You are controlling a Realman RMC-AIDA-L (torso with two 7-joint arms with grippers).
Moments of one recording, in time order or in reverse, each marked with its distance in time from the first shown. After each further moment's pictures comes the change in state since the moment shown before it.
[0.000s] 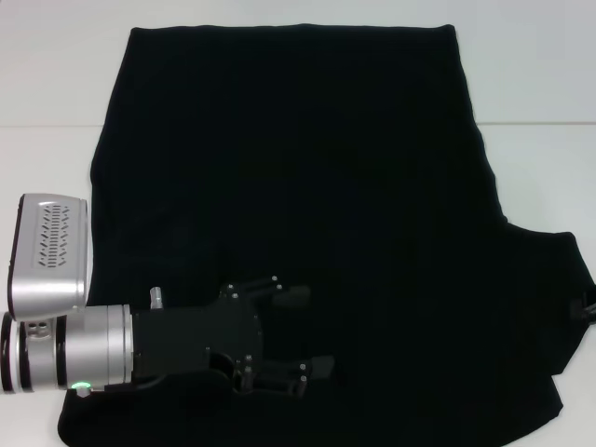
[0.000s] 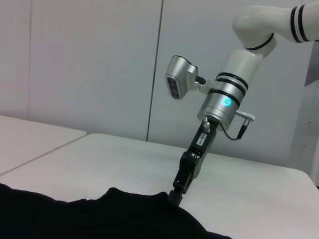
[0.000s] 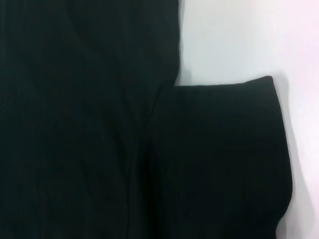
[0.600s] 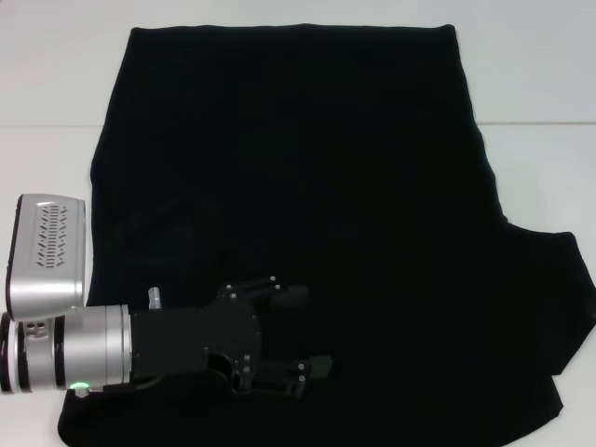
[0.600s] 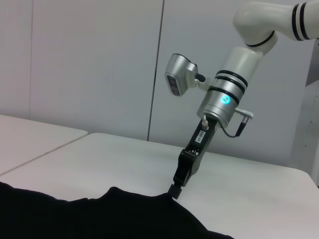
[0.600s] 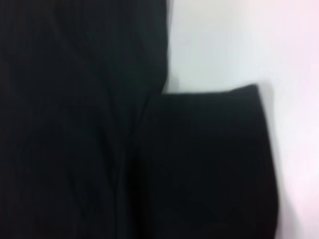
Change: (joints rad) left arm 0.002 0.002 -0.001 0.000 0.000 0.000 0.000; right arm -0.009 0.001 -0.036 -0.034 0.004 0.014 0.032
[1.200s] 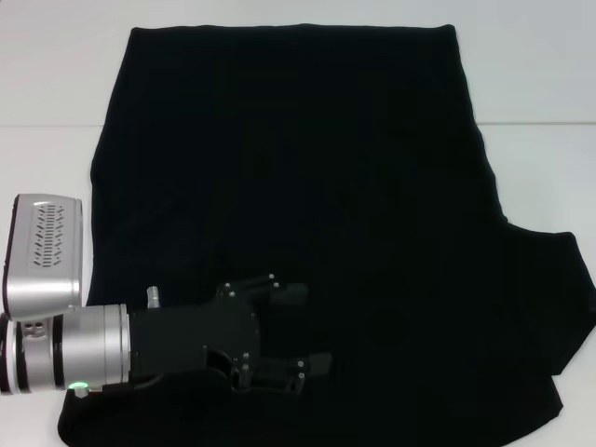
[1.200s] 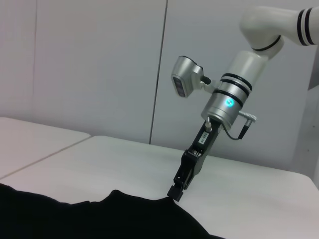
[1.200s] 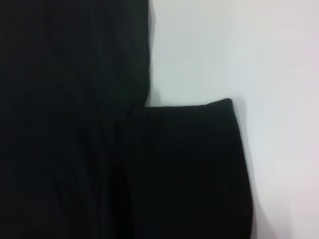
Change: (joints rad) left arm 0.002 -0.002 -0.013 0.000 0.000 0.005 -0.001; right arm -0.022 -0.003 0.022 -0.024 0.001 0.005 -0.019
